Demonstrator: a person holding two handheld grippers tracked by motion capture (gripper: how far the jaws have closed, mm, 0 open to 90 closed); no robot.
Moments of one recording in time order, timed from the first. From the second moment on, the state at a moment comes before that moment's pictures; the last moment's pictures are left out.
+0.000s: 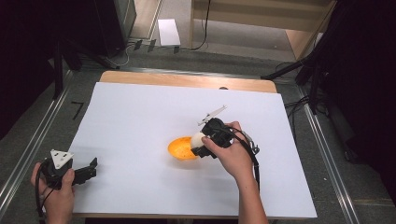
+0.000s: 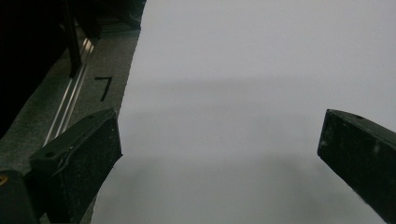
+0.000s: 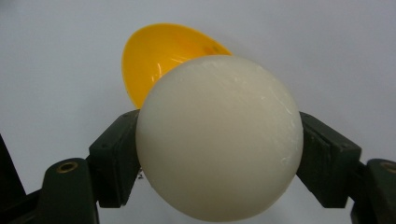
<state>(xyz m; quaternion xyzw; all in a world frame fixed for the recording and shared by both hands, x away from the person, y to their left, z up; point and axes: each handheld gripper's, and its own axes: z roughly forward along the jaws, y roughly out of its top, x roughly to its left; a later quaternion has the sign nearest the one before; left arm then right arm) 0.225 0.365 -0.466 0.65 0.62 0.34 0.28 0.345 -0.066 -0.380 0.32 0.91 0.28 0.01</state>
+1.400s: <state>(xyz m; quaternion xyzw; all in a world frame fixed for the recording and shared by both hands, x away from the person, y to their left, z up) 0.226 0.365 -0.466 0.65 0.62 0.34 0.28 0.344 -0.027 -0.391 0.30 0.92 0.26 0.00</state>
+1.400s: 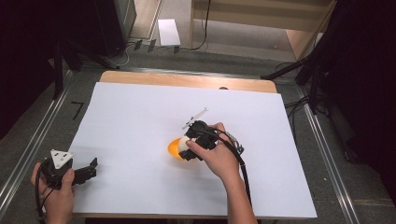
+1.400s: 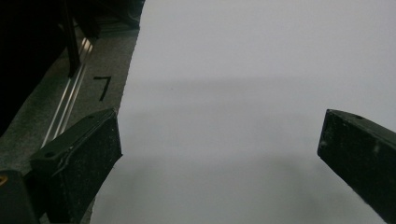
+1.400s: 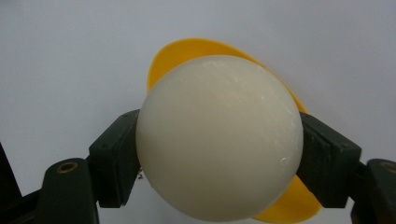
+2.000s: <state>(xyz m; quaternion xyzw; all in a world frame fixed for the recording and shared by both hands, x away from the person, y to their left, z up) 0.226 0.365 -0.466 0.66 0.62 0.34 0.28 0.348 -0.019 -0.400 0.33 0.92 0.24 0.02</state>
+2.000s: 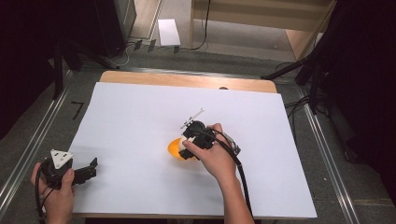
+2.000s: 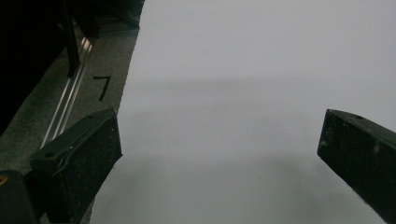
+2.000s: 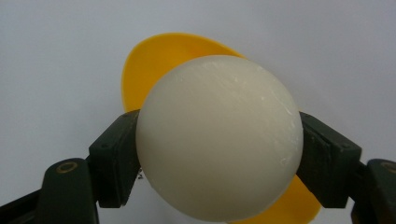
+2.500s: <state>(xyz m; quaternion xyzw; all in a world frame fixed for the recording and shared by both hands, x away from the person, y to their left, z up) 0.226 0.365 -0.466 0.66 0.62 0.34 0.28 0.350 -0.018 -0.405 0.33 0.92 0.23 0.02</state>
